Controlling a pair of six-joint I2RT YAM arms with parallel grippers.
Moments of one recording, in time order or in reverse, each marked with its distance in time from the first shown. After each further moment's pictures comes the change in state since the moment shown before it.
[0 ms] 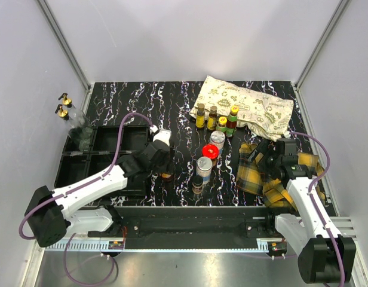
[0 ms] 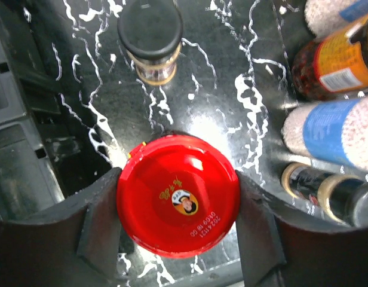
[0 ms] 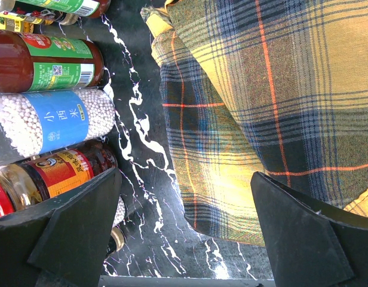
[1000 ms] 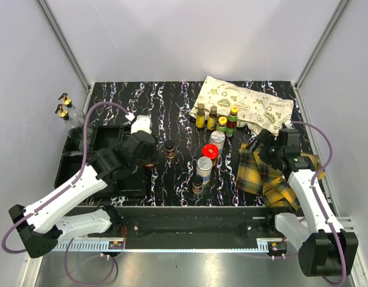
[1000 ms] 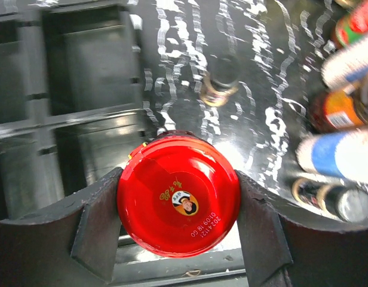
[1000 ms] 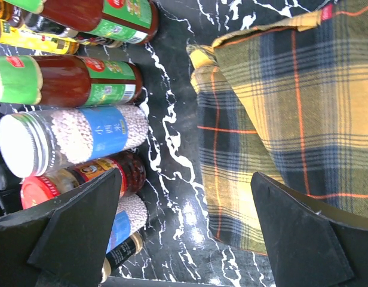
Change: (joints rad) left arm 0.004 -0.146 0.264 -0.375 -0.204 -0.040; right arm 0.000 0.058 0.125 -0.003 -0.019 -0.033
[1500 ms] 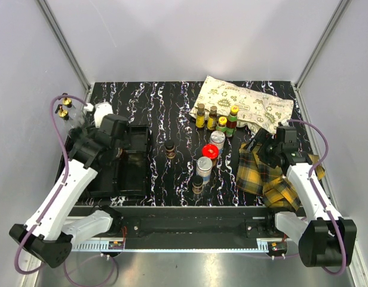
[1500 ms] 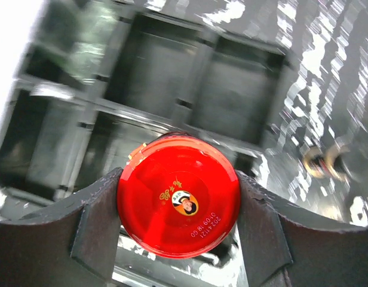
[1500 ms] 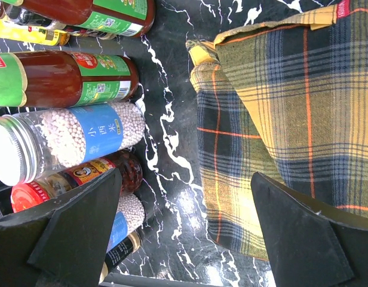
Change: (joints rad) left arm 0.359 0.007 0.126 -0.167 -0.133 -0.031; right arm 0.000 0.091 0.019 0.022 -0.030 -0.018
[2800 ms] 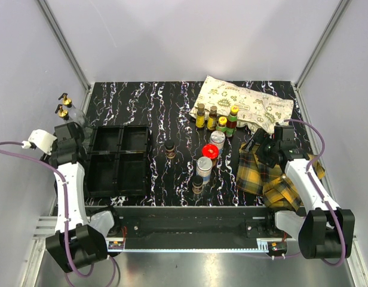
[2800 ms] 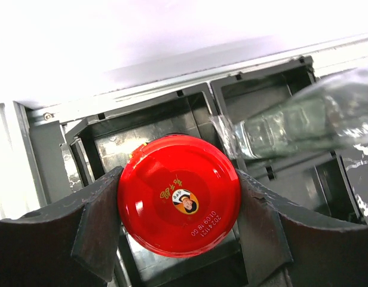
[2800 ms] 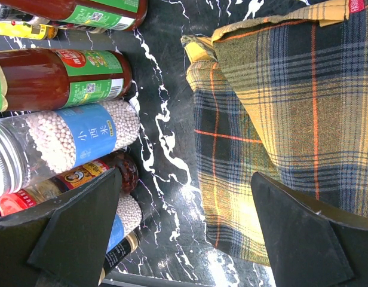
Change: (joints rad) left arm 0.800 -0.033 -0.235 0.238 -0.013 -0.228; right arm 0.000 0.070 0.002 0.030 -0.021 -0.005
